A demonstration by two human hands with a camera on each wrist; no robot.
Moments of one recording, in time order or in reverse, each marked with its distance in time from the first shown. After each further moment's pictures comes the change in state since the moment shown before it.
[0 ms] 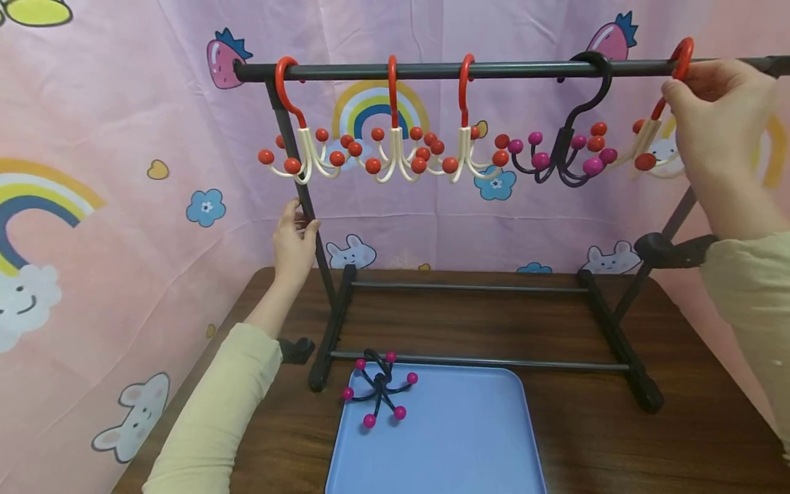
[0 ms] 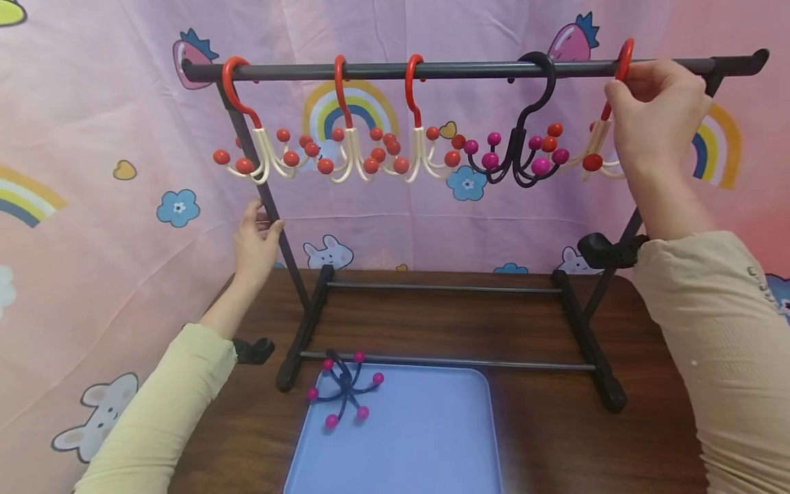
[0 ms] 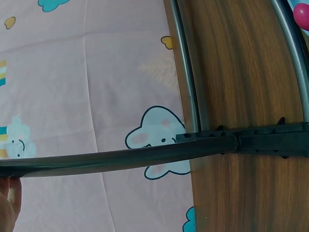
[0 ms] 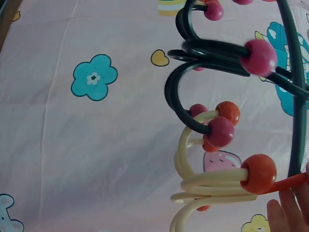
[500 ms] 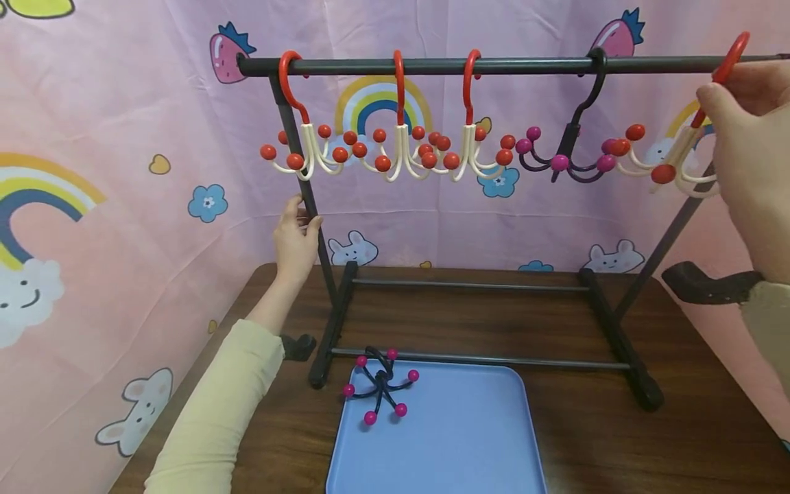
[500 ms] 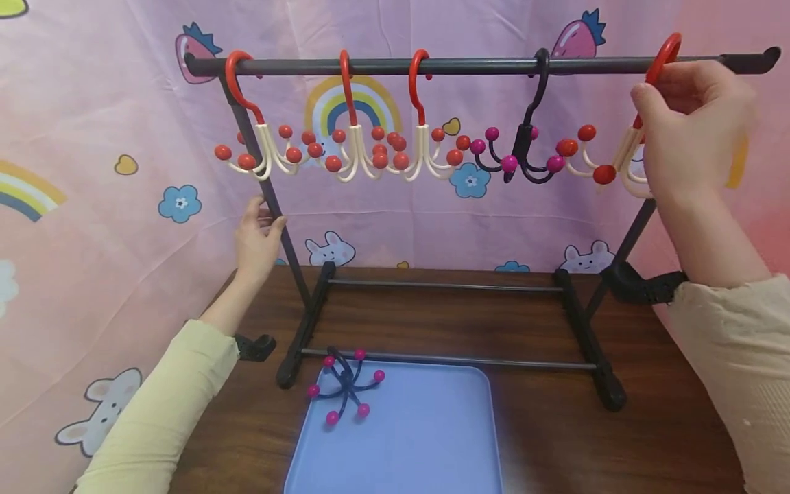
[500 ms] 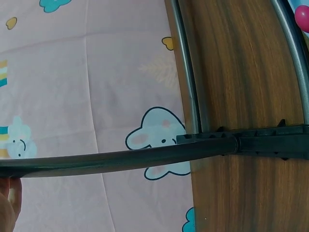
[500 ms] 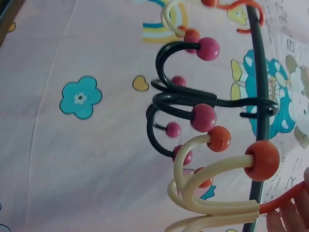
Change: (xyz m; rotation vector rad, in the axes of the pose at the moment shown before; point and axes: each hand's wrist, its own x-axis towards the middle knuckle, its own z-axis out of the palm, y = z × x) left_hand -0.003 0.003 0.001 0.004 0.018 0.009; right_hand -0.033 -0.007 -0.023 -0.150 0.005 -0.005
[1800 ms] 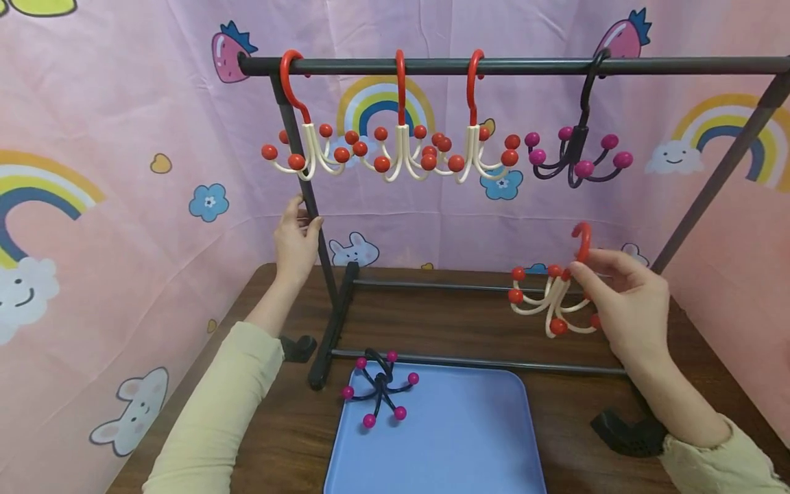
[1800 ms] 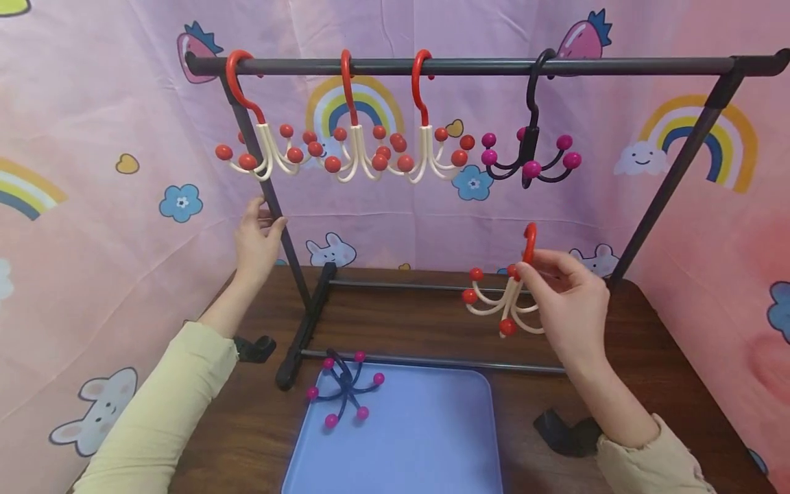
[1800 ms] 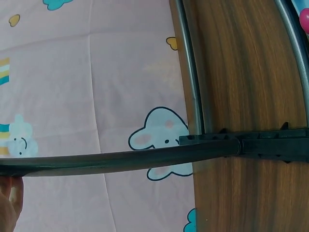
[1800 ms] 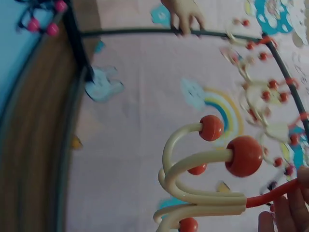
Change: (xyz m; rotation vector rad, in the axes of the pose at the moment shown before) left_hand 0.001 -0.001 0.000 -0.006 -0.006 -0.022; right_hand -0.132 0.080 0.055 0.067 -0.195 -0.081
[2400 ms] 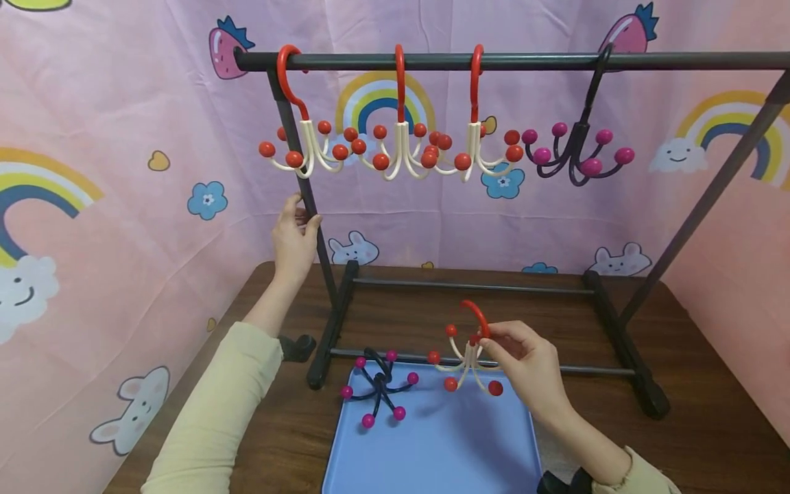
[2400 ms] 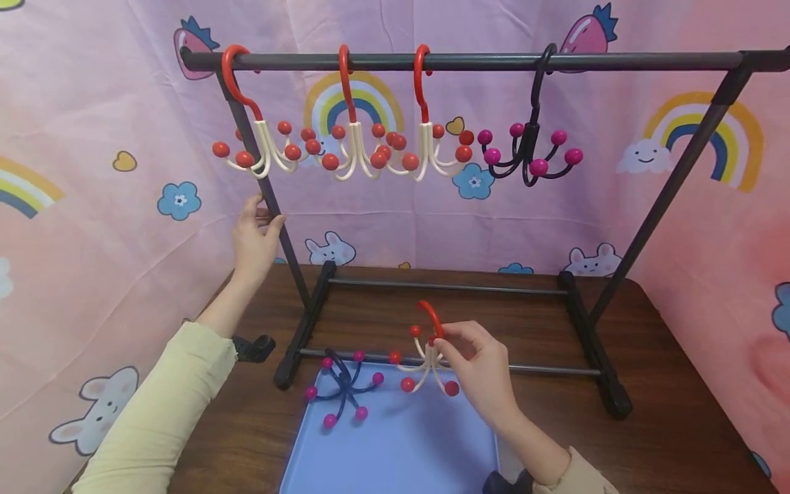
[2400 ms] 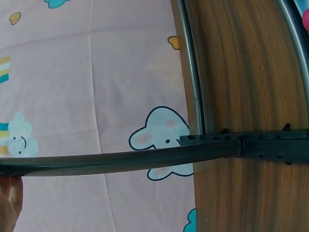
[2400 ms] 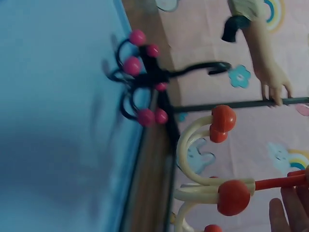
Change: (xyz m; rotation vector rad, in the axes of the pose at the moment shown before) left_hand 0.002 -0.001 0.002 0.013 0.003 -0.016; right_hand -0.076 0.042 0.075 0.126 -0.349 -0.038
